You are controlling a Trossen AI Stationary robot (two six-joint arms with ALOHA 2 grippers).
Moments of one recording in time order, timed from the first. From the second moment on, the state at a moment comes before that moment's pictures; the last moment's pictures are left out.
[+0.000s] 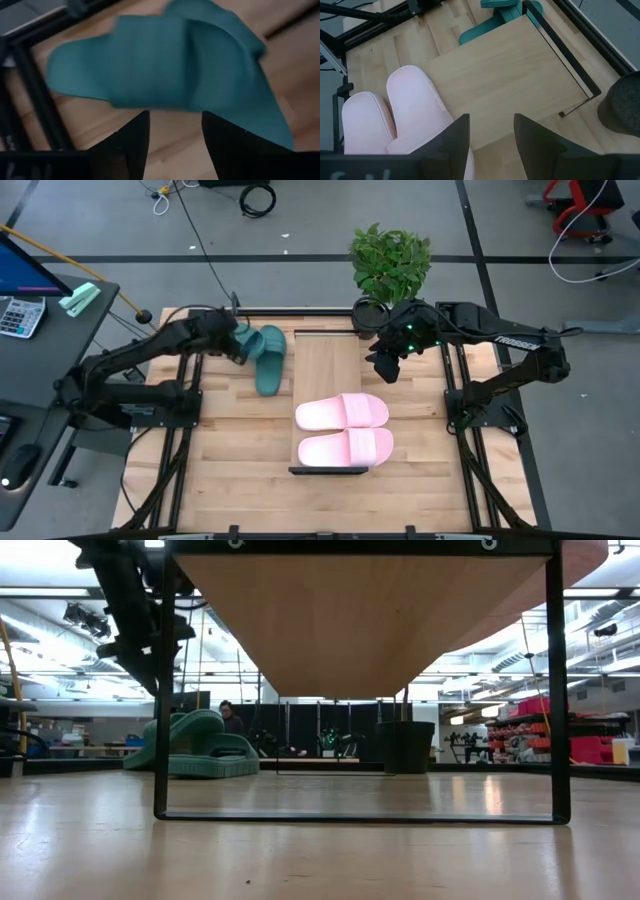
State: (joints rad) left arm 0.60 1.03 0.81 -0.86 -0.24 -0.43; right arm -0.16 1.33 1.54 -1.02 -0.02 0.35
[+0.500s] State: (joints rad) left arm 0.90 1.16 0.81 -0.78 -0.14 -0.34; right arm -0.16 1.33 1.54 -1.02 -0.03 0.35
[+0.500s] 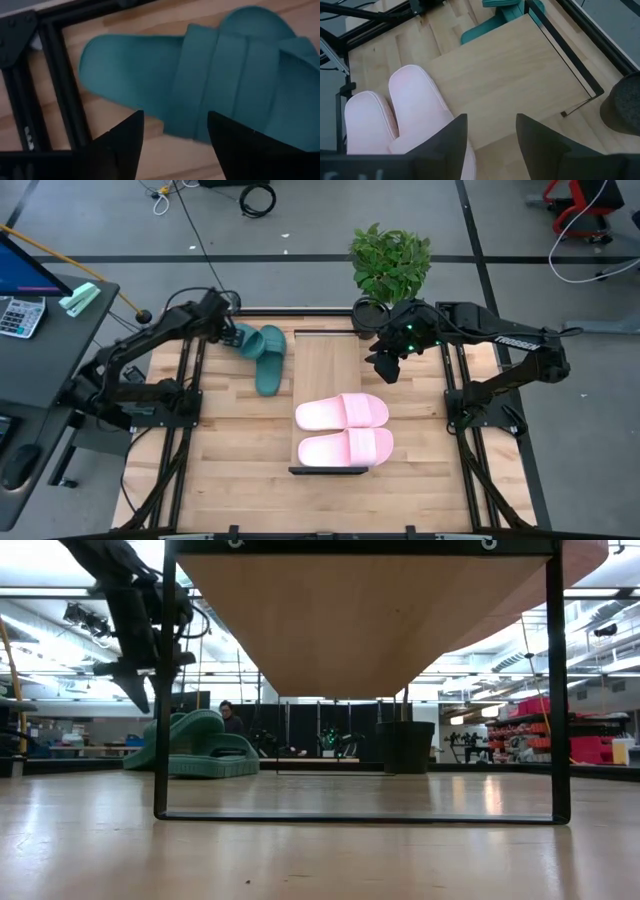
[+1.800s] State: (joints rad) left arm 1.16 1.29 0.88 -0.69 0.24 -0.19; right arm -0.16 1.33 1.54 -1.02 -0.05 0.37
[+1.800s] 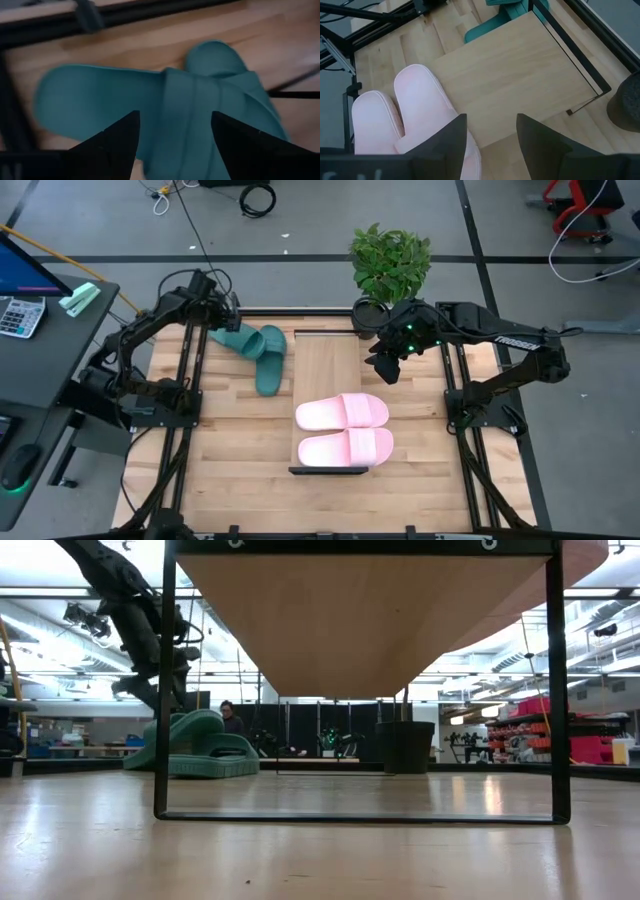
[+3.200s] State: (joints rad) left arm 1.19 1.37 0.88 -0.66 0.33 -0.07; right arm -0.16 1.33 1.54 -1.02 -0.04 0.38
